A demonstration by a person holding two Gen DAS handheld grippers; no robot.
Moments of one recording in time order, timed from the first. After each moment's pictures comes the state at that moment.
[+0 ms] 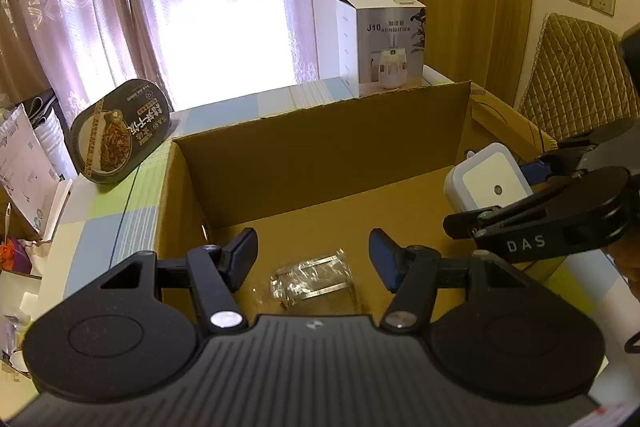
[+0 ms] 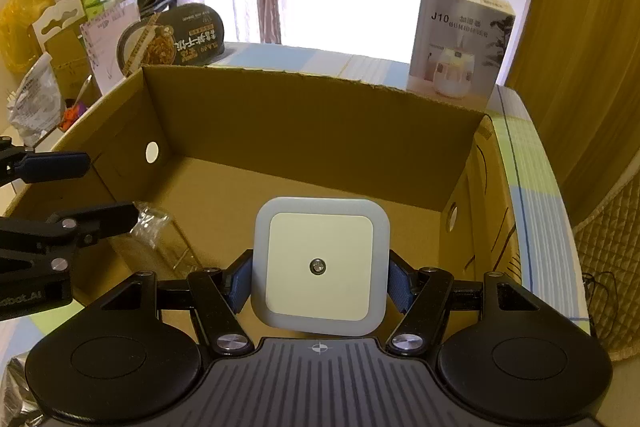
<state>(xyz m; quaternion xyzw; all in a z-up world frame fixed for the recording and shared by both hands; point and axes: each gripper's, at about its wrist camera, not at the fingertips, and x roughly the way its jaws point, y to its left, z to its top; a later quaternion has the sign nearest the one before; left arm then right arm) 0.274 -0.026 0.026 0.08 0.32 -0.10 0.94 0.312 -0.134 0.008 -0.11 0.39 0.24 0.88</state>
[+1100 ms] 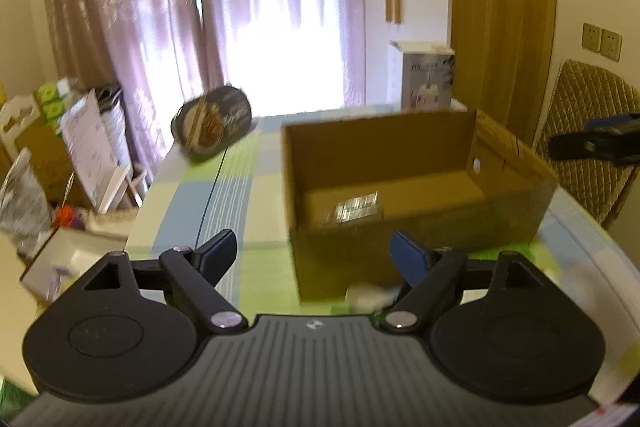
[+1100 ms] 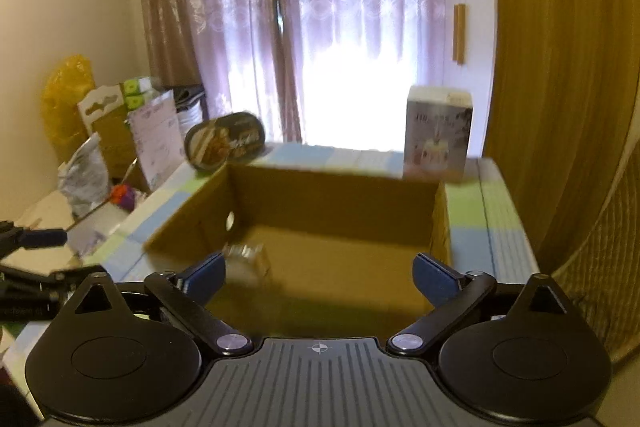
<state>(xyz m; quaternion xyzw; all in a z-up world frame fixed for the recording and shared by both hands) 0.112 0.041 0.073 0.04 0.29 -0.03 0.96 0.160 -0.190 0.097 -0.05 0.28 0.27 0.92</state>
